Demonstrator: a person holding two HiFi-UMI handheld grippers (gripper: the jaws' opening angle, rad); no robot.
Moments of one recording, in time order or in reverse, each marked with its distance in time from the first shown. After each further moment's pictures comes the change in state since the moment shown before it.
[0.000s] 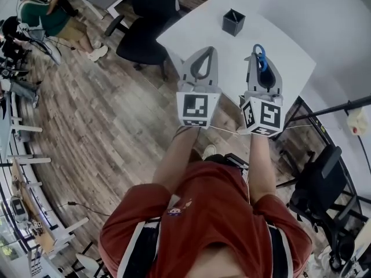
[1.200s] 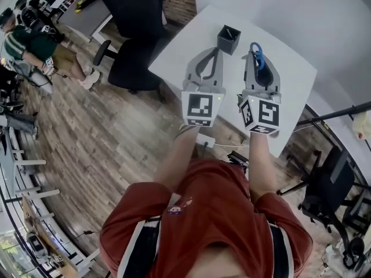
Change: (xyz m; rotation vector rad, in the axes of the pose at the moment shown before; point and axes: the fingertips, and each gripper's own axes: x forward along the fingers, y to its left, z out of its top) left arm 0.128 0.035 -0.036 0.006 -0.029 -0.165; right arm 0.120 -0.023 -0.030 -0.017 -0.025 -0.109
